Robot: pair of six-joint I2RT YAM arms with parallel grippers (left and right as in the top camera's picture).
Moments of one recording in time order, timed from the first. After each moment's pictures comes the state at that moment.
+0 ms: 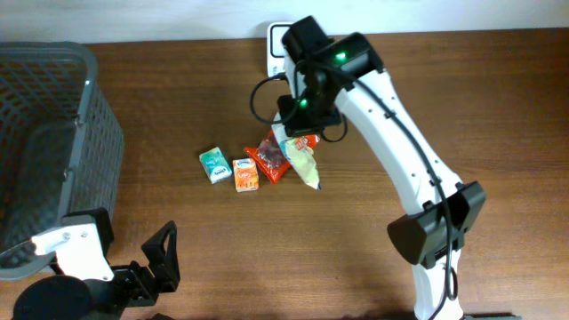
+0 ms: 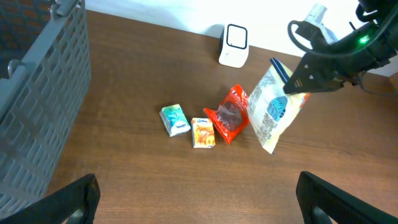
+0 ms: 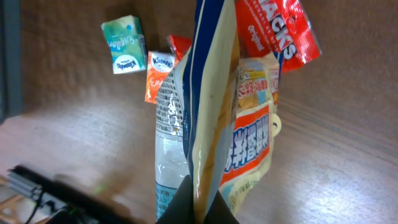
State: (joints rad) left arm -0.44 0.65 1.42 -1.33 -0.23 -0.47; right arm 0.49 2.14 2.34 -1.54 -0.26 0.27
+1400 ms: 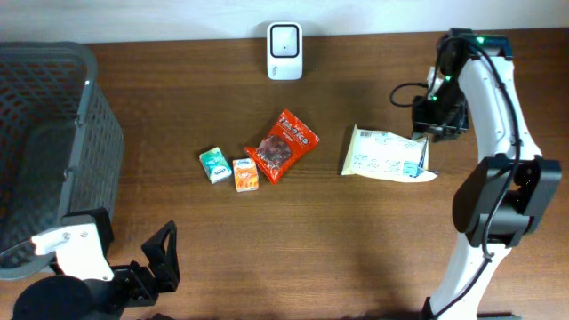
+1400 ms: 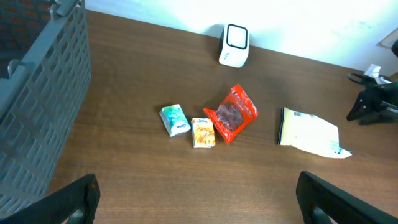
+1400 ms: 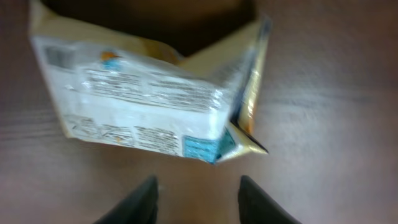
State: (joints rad) left arm -0.44 0.65 1.42 -1.33 -0.23 -0.47; right arm -0.07 2.14 2.00 -1.50 -0.06 0.09
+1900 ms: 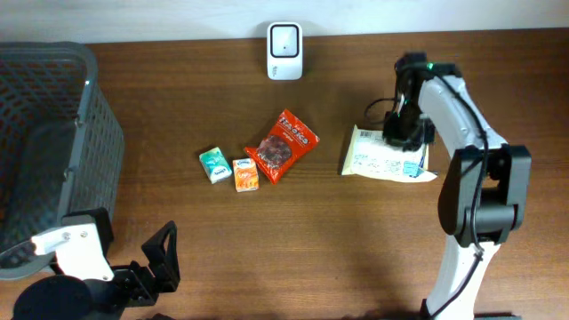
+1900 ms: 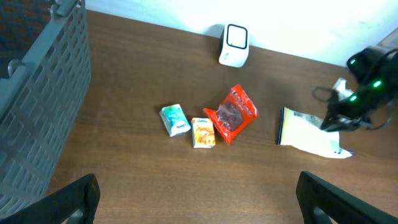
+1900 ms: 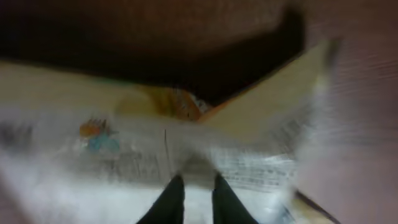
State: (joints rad) left arm -0.44 0.65 1.42 -1.33 -0.23 -0.47; right arm 0.03 2.15 1.70 -1.16 0.04 0.29
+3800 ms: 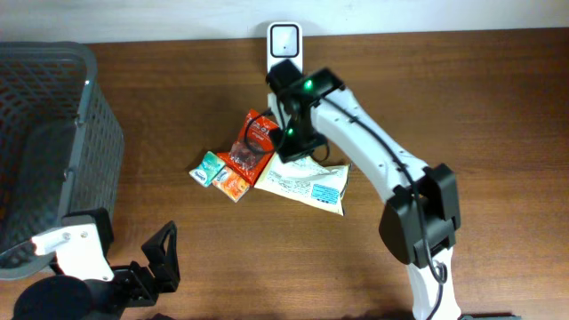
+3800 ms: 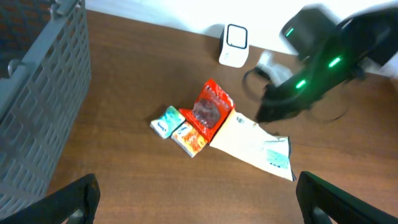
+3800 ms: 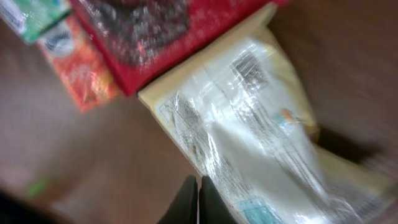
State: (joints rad) left arm -0.44 0.65 1.42 -1.33 -0.23 -0.47; right arm 0.55 2.18 2.04 -1.35 -0.20 0.15
